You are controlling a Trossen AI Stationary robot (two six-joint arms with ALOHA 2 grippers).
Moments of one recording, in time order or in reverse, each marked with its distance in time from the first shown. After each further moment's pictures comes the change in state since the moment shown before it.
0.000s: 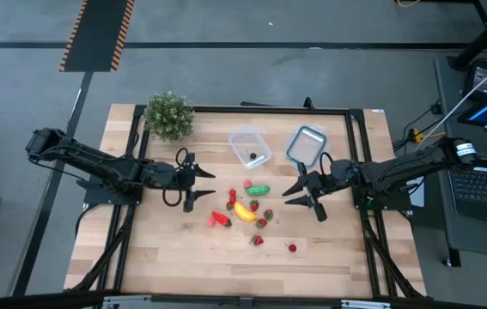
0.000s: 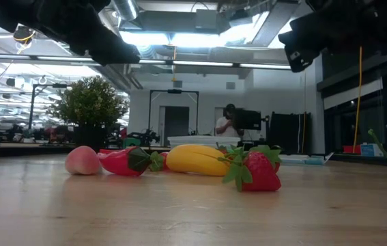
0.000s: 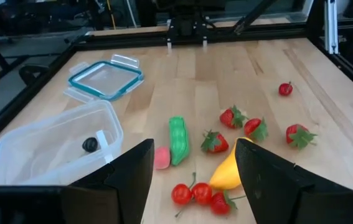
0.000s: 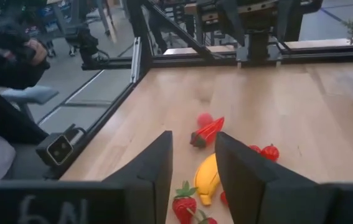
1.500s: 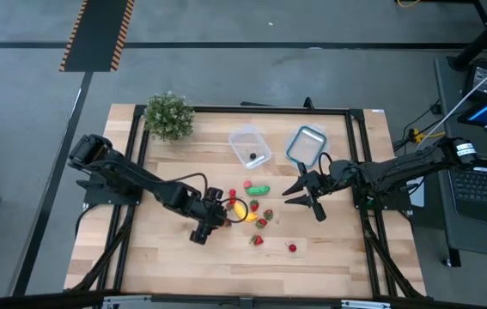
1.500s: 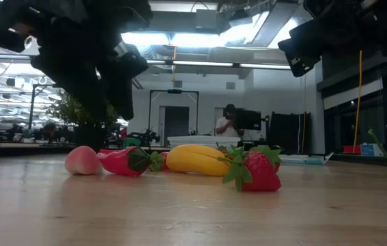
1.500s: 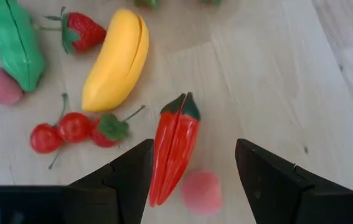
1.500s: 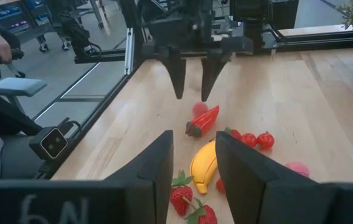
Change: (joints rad) left arm -0.172 0.621 0.539 -0.627 0.147 -0.030; right arm -0.002 0.001 0.000 -0.038 0.019 0.017
